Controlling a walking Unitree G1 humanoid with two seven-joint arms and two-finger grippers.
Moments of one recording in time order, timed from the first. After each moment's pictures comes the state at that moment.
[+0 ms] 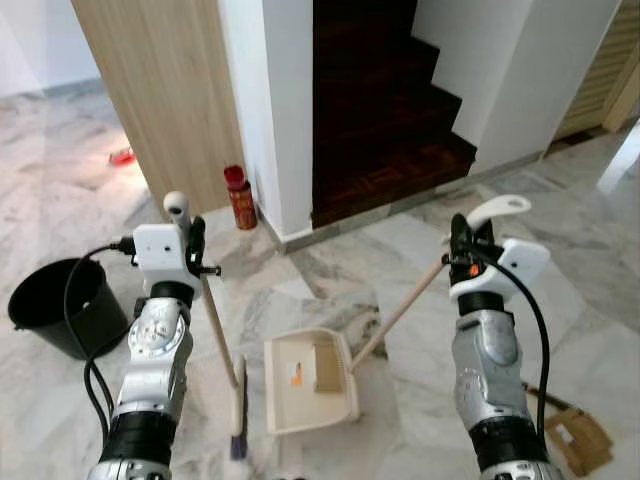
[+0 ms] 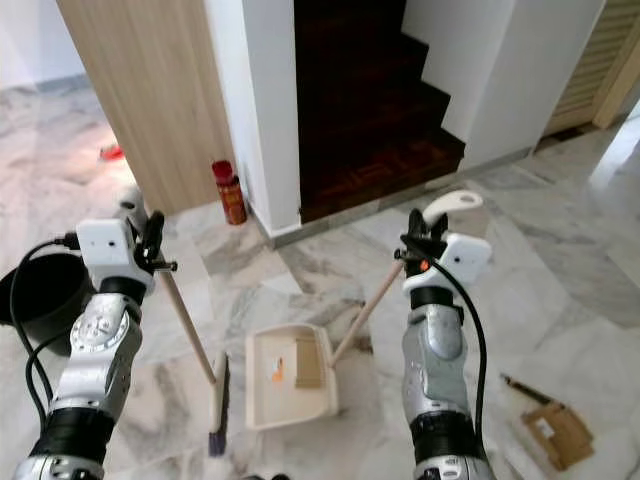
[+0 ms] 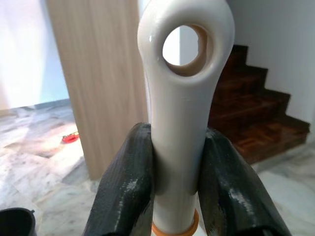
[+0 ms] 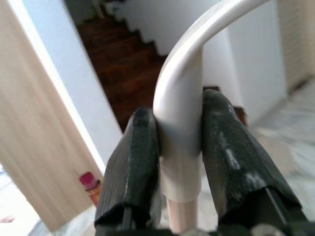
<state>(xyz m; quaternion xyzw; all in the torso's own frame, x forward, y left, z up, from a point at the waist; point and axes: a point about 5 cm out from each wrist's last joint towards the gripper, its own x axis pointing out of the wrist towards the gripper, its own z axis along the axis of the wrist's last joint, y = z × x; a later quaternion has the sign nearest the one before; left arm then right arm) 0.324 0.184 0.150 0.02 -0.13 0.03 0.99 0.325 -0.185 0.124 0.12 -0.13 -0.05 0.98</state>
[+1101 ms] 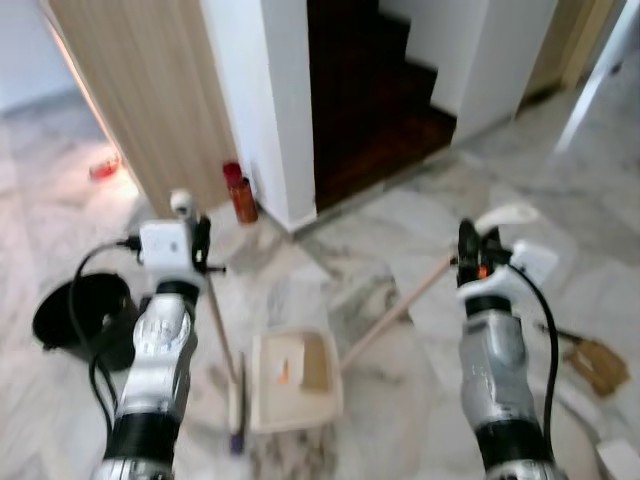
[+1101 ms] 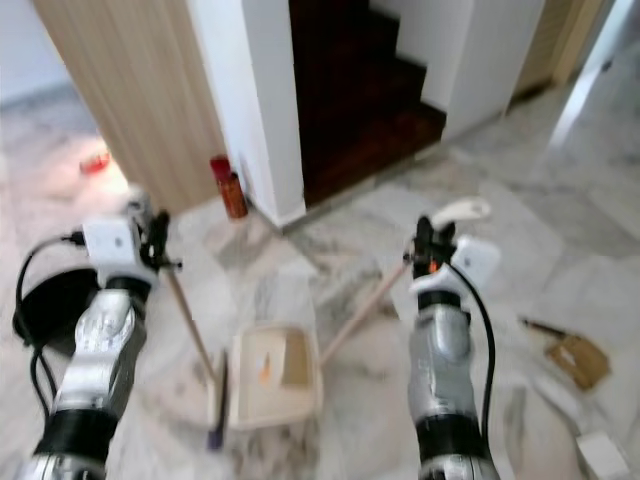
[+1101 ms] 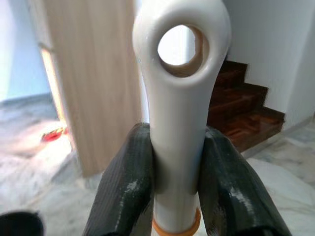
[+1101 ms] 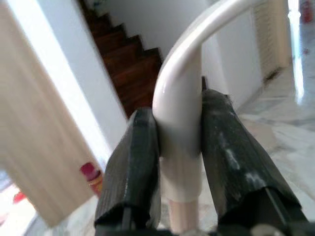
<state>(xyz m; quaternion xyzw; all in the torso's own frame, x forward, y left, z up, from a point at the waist) 0.324 0.182 0.152 0.01 -0.13 0.03 0.99 0.326 -0.184 0.124 0.13 -0.12 -0.04 0.98</state>
